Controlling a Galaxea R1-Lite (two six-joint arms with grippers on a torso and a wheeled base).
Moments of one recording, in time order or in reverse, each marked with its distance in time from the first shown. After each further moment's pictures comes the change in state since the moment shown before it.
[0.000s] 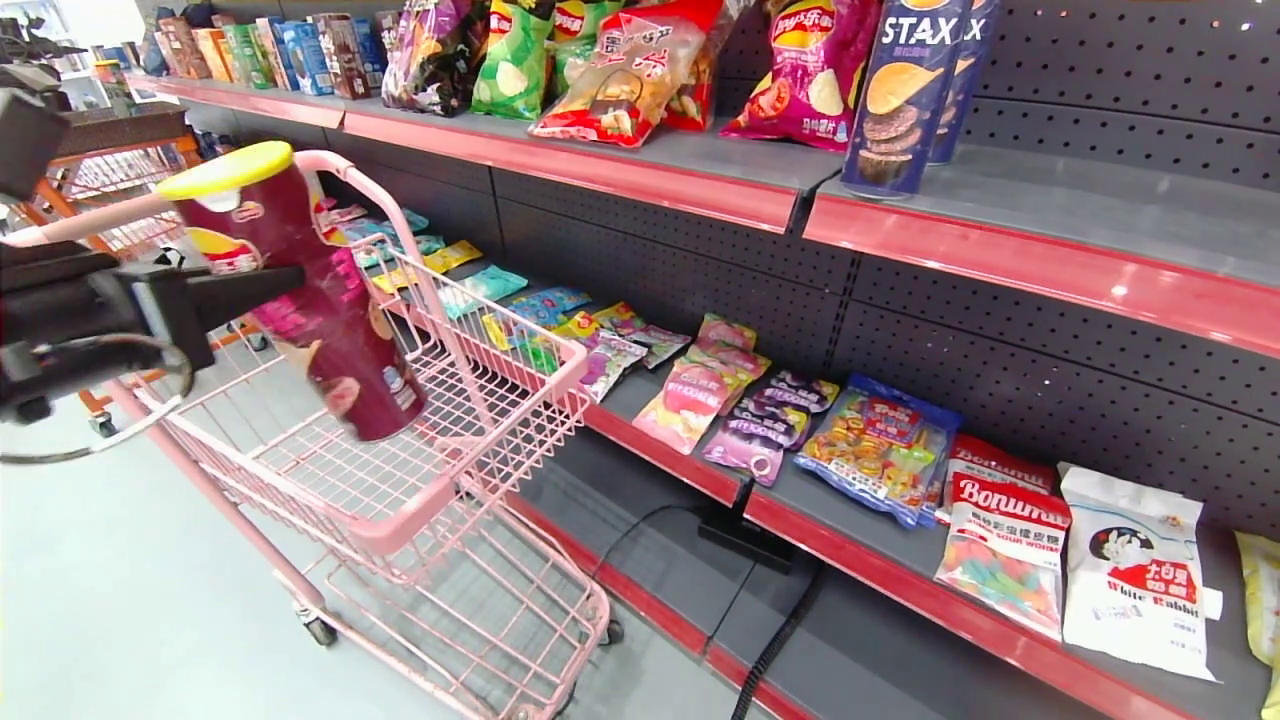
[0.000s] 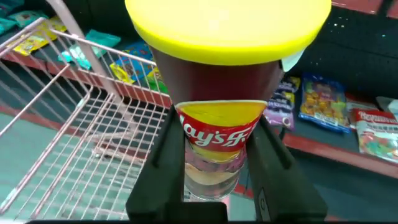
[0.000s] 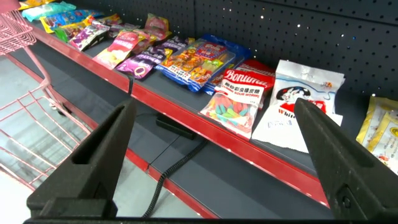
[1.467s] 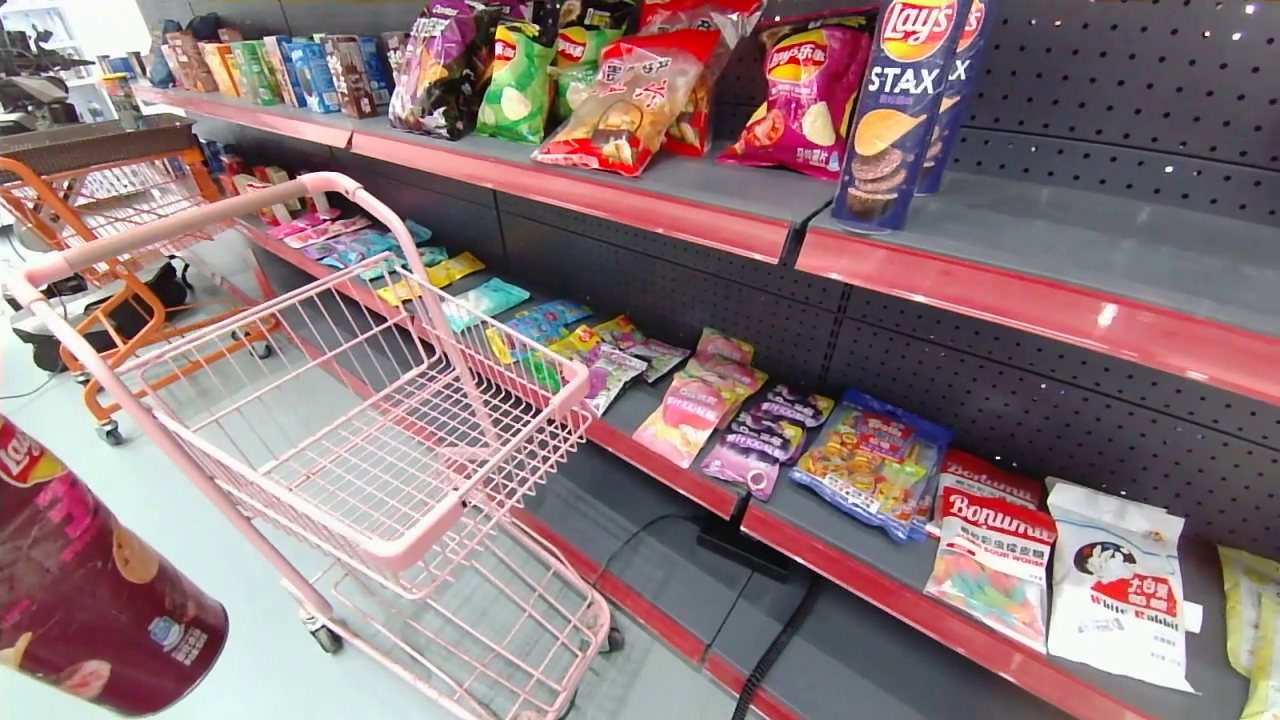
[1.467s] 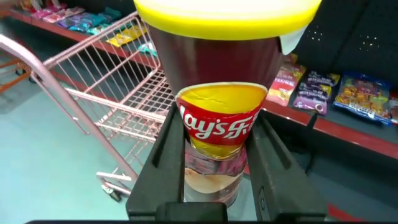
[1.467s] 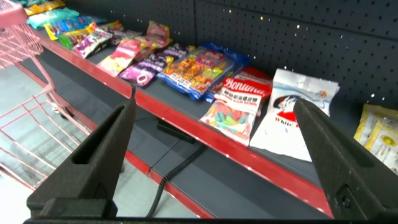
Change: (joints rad) left arm 0.005 -0.724 0.351 0.293 0.251 0.059; right arm 0.000 0.000 0.000 0.000 0.000 0.000
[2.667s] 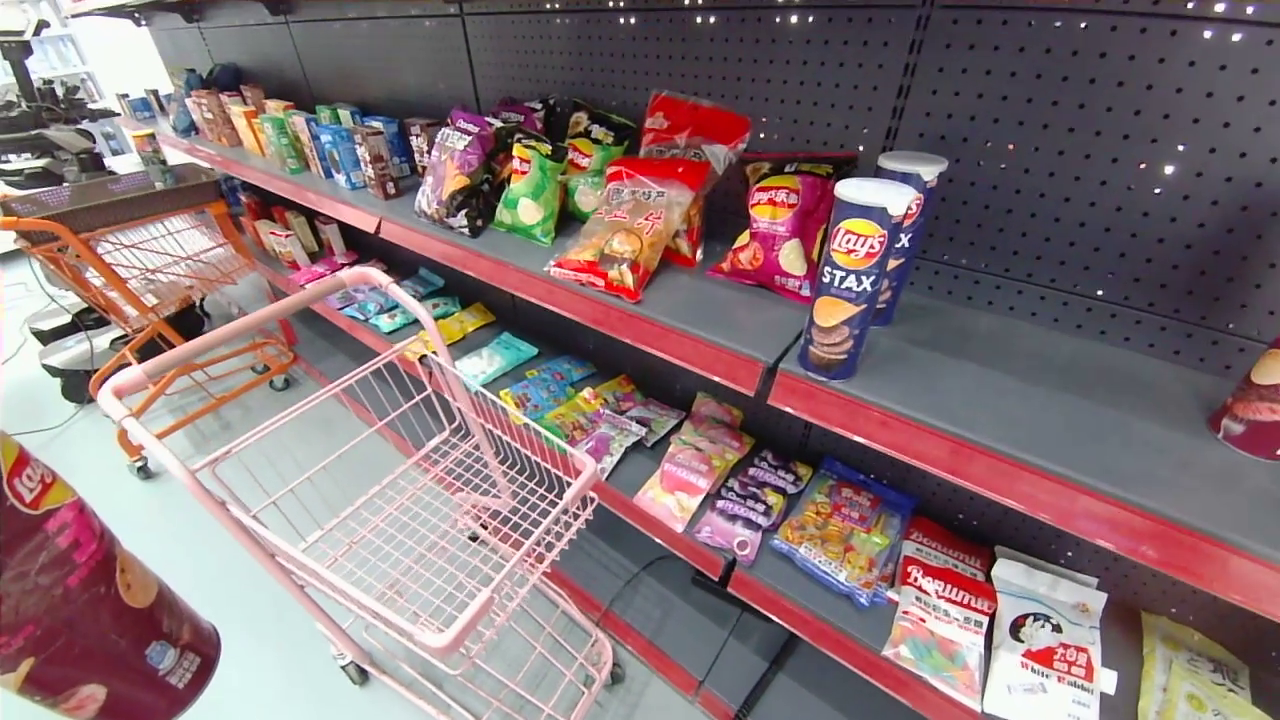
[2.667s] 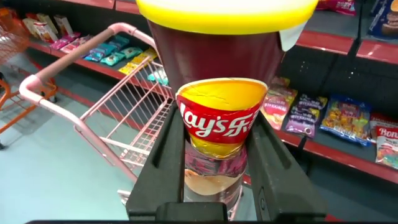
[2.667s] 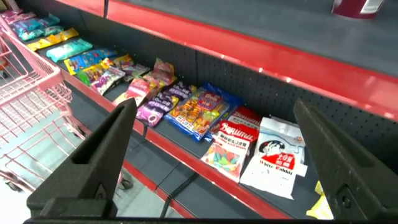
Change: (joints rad) left arm -0.003 -0.031 0.036 -0.001 -0.005 0.045; right arm 0.000 0.000 0.000 0.000 0.000 0.000
